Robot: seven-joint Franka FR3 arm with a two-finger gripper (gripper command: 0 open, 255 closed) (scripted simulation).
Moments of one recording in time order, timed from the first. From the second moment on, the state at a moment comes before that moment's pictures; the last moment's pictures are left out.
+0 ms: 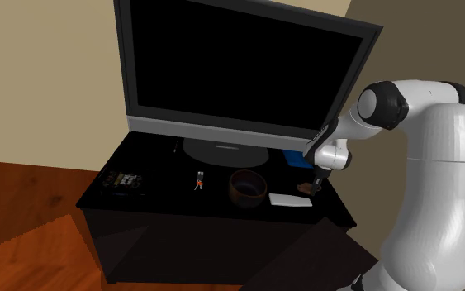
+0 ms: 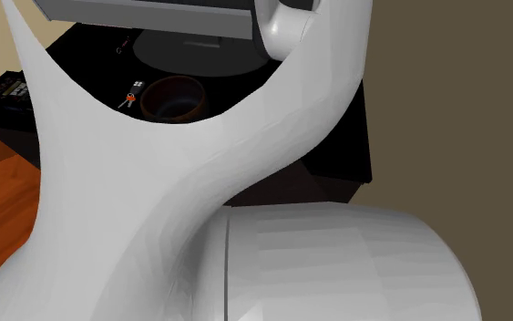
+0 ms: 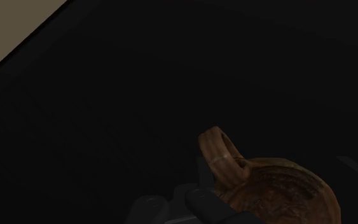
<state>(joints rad) -0.37 0.57 -0.36 -2.20 0.29 2.71 -1.26</state>
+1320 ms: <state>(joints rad) -0.31 0.44 -0.43 -2.23 0.21 2.60 -1.21</state>
